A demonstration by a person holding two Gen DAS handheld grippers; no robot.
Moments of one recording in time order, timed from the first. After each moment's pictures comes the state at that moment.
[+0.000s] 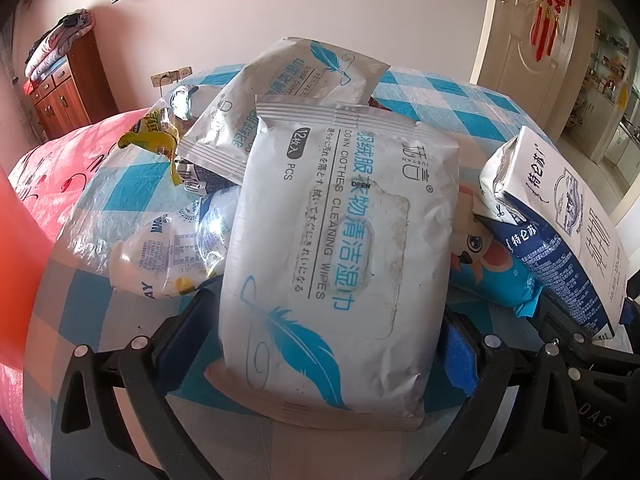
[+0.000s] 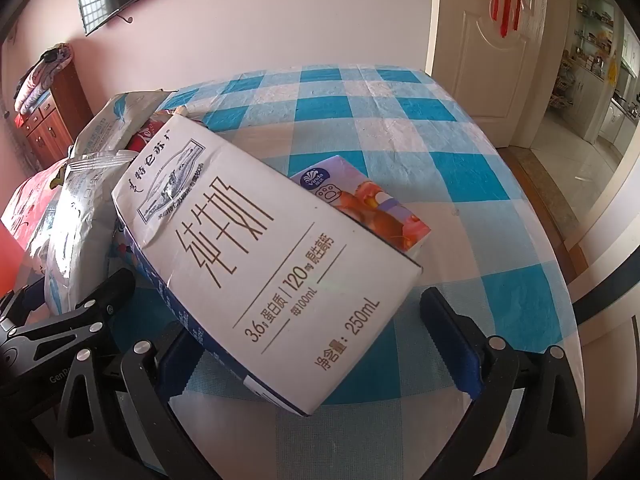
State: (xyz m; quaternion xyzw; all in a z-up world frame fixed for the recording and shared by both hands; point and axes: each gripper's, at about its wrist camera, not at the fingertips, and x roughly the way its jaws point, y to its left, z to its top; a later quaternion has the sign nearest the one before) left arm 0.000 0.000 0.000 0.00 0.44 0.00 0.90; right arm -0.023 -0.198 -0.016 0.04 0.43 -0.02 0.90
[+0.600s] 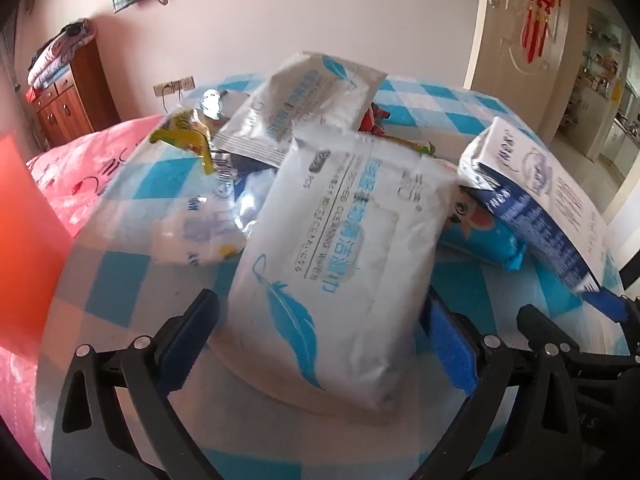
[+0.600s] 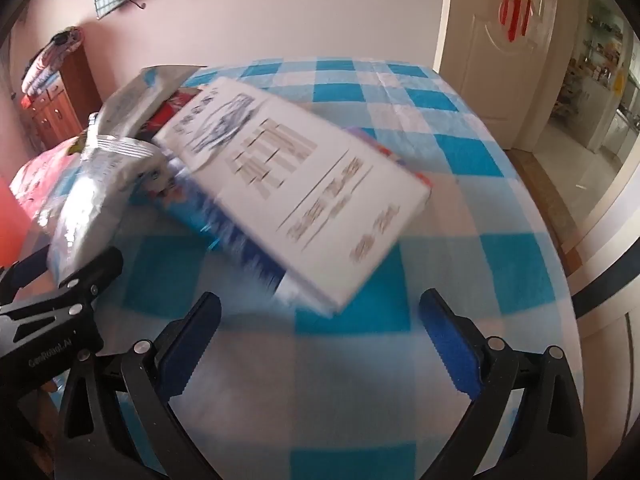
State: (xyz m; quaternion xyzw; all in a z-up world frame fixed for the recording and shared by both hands) left arm -0.039 0.014 0.013 0.01 0.42 -0.01 0.91; right arm -0.060 -0.184 -0.016 0.02 0.44 -0.01 0.90
